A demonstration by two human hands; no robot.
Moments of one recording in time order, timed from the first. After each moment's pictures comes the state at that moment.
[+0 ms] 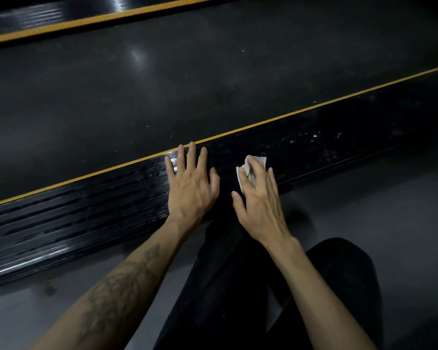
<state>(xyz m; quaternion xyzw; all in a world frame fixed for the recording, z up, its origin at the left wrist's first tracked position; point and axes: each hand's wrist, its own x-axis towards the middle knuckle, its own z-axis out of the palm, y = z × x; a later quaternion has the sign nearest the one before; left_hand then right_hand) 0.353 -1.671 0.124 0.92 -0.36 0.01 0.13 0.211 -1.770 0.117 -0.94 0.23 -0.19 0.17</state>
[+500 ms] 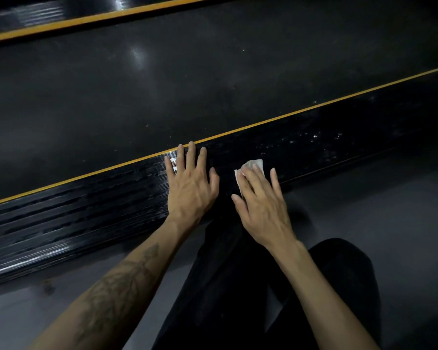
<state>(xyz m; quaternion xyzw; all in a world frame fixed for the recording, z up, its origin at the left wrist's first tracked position) 0.352 -1.672 0.125 0.92 -0.36 0.01 0.13 0.199 -1.775 0.119 -0.96 0.21 -0.13 0.10</state>
